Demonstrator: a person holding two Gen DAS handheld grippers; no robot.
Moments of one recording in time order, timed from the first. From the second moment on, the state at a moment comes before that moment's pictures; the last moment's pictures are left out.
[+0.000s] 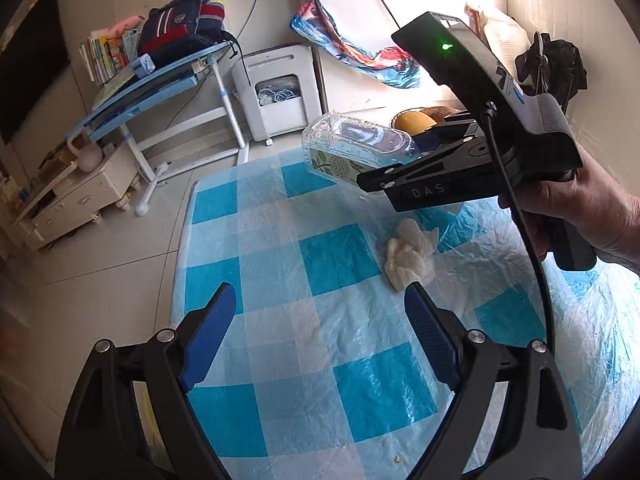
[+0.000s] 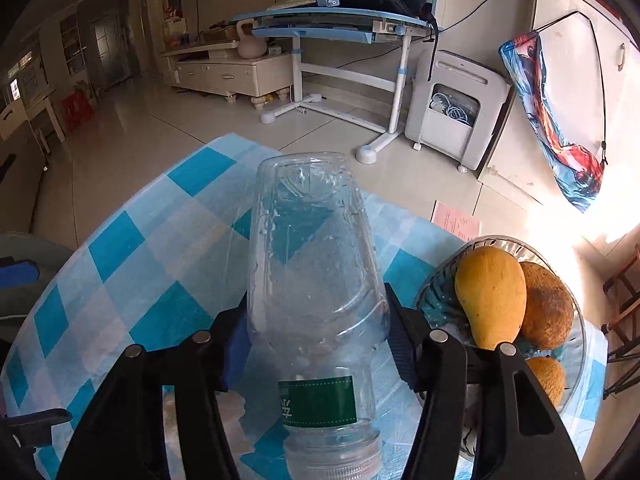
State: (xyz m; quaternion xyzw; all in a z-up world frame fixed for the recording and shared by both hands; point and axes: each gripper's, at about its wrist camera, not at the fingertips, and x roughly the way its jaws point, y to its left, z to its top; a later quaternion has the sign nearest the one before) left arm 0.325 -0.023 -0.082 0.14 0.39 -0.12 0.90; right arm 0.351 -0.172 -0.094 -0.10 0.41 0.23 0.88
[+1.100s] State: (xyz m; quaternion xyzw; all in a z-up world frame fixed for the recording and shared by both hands) left arm 0.377 -0.098 -0.116 0.16 0.43 -0.14 0.88; right arm 0.206 -0.255 -0.103 -0.03 0.43 0.22 0.87
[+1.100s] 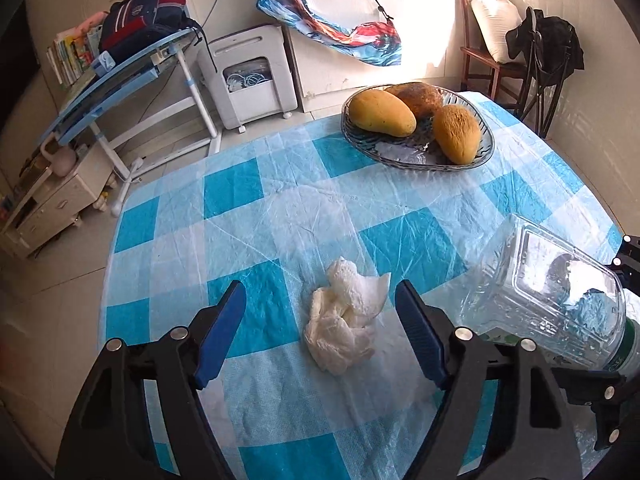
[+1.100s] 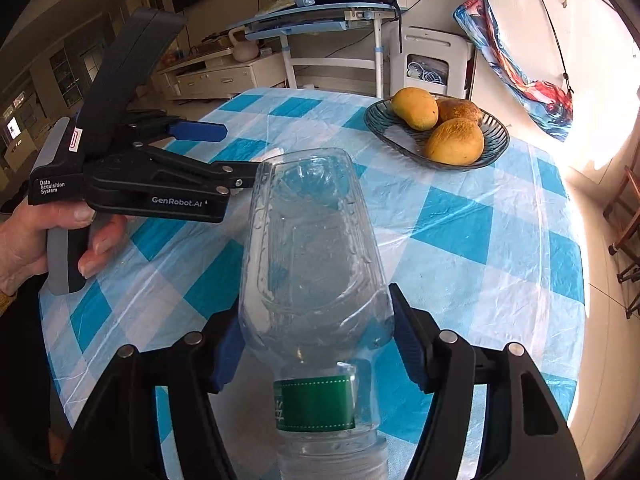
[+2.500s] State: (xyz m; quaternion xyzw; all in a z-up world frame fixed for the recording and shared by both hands) left arm 0.300 0.189 -0.019 -0.05 0.36 0.02 0.93; right arm 0.152 -0.095 -0.036 0.07 0.34 0.33 0.88
